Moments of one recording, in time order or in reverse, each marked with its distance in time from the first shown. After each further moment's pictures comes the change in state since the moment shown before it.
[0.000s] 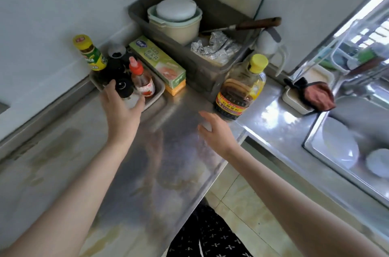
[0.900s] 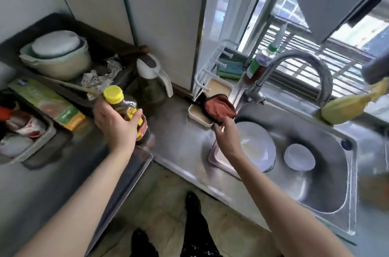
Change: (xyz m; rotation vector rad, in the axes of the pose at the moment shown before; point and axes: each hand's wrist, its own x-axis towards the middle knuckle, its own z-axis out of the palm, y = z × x) left_hand -0.098 0.184 0.194 0.061 -0.027 0.111; right_hand -0.025 0.228 -0.210 0.050 0.469 0.273
